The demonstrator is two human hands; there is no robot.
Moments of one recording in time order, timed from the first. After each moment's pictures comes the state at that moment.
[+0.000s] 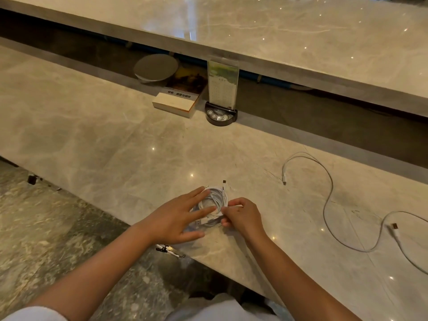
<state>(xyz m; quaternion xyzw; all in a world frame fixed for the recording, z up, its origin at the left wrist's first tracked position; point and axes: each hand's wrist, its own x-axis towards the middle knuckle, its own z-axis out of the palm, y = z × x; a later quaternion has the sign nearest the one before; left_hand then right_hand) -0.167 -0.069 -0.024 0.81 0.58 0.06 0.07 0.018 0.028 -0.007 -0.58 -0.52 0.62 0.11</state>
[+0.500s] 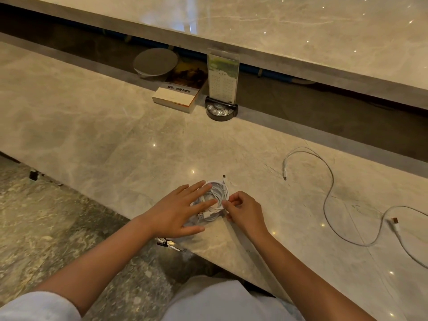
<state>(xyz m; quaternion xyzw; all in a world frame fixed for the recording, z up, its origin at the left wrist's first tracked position) -0.167 -0.067 -0.021 0.81 0.58 0.01 0.08 0.026 0.028 -0.024 -0.52 -0.67 0.51 0.14</state>
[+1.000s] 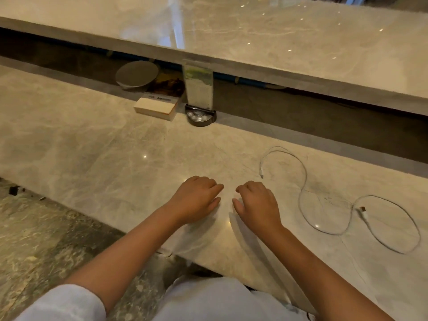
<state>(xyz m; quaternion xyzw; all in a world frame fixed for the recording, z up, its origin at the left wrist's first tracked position) -0.095 -0.003 0.010 0.79 0.61 0.05 0.01 0.084 0.058 -0.007 -0.41 -0.90 0.09 0.13</state>
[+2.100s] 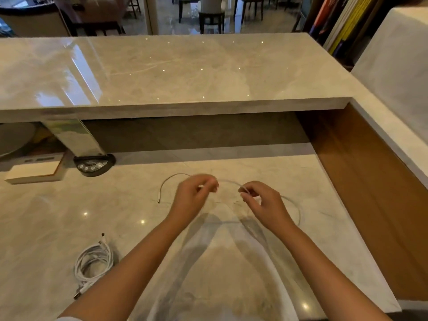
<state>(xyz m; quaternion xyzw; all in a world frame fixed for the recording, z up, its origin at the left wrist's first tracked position) 0.095 0.124 0.053 0.65 0.55 0.43 0.31 0.291 0.131 0.030 -0.51 -0.74 0.29 0.34</state>
